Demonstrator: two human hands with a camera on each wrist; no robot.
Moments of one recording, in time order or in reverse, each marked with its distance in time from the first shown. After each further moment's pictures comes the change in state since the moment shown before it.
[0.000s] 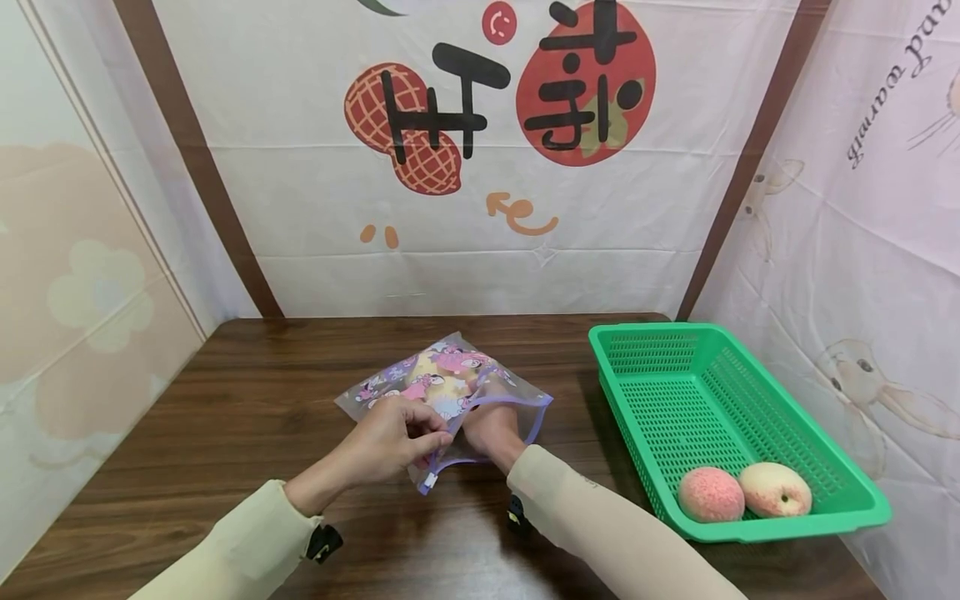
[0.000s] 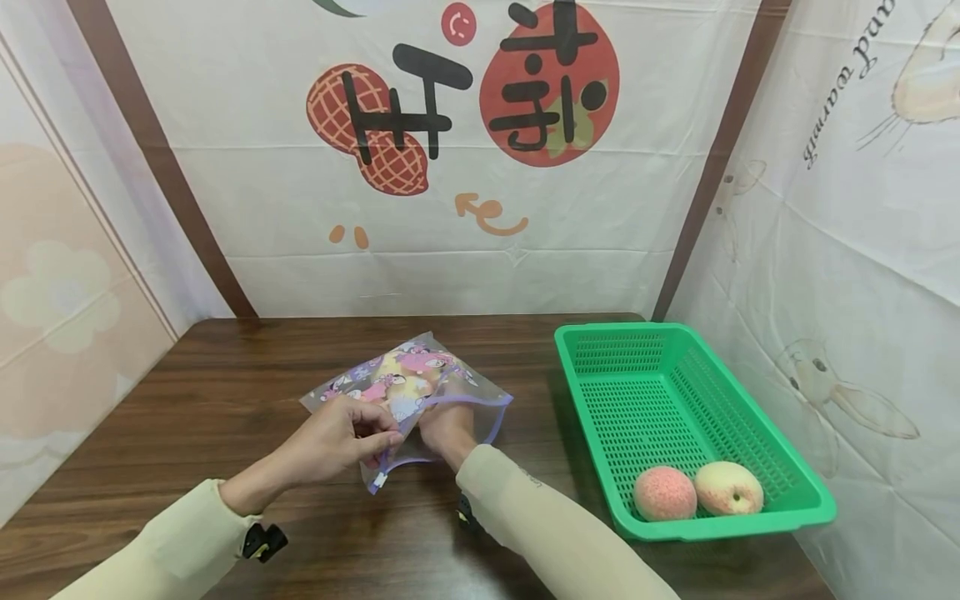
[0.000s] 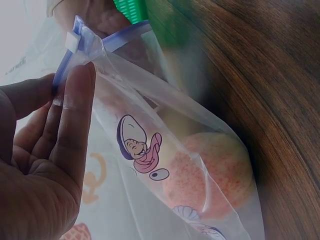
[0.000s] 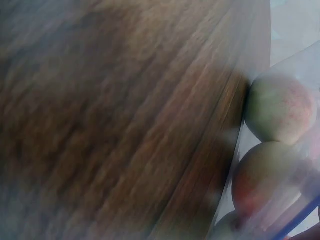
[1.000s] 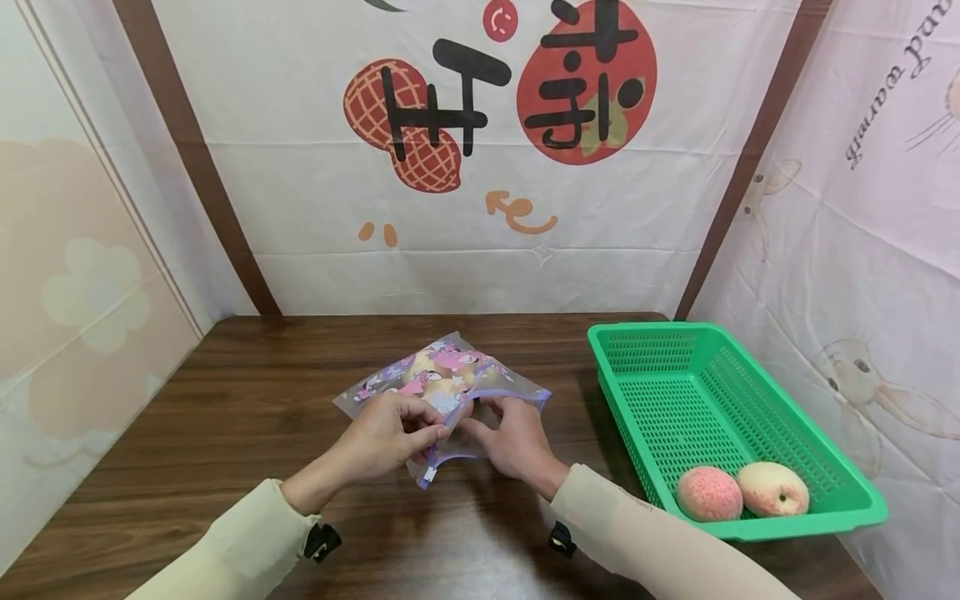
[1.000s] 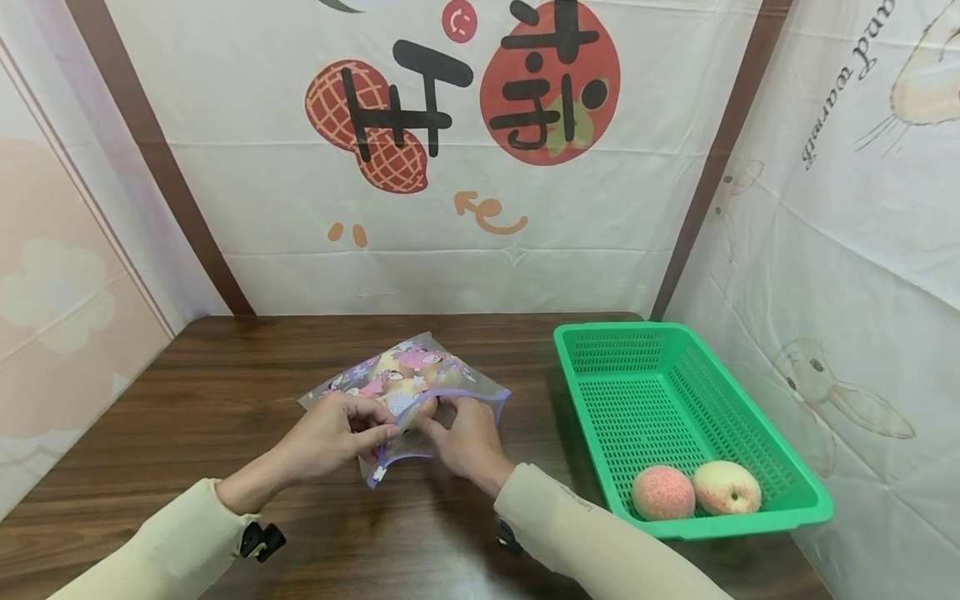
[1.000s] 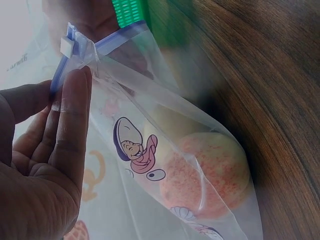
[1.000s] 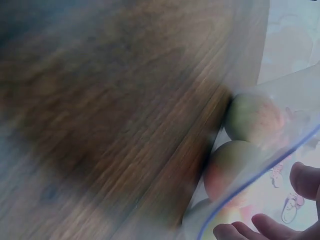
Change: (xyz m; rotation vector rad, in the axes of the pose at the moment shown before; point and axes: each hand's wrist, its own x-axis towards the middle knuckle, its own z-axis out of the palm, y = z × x) left_hand 0.000 -0.002 0.000 -0.018 0.041 -0.033; right_hand -0.036 0.016 -0.046 0.152 -0.106 -0.090
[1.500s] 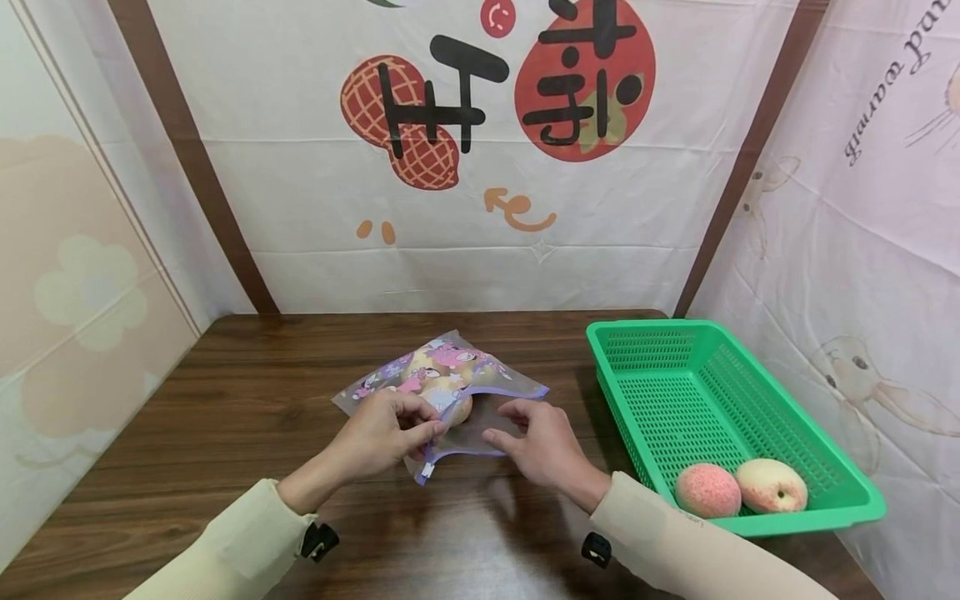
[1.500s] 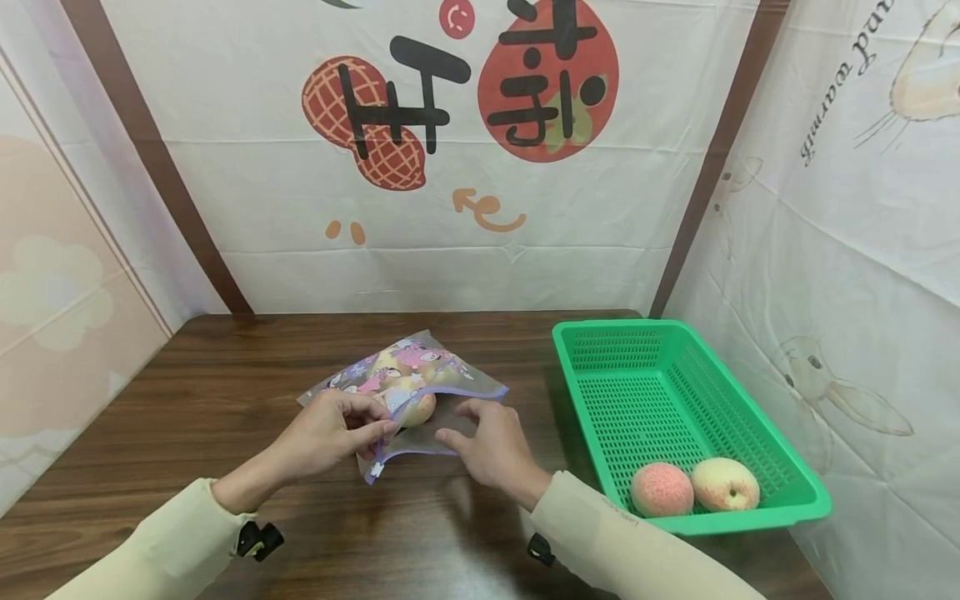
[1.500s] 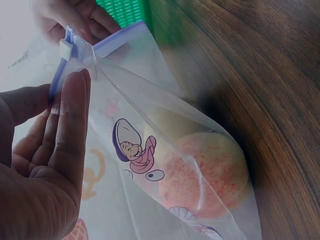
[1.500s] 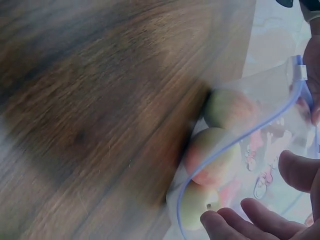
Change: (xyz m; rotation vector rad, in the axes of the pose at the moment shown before) left_hand -0.001 0.000 -0.002 -0.027 0.025 -0.001; right_hand -0.025 -0.001 -0.040 -0.049 -0.064 -0.010
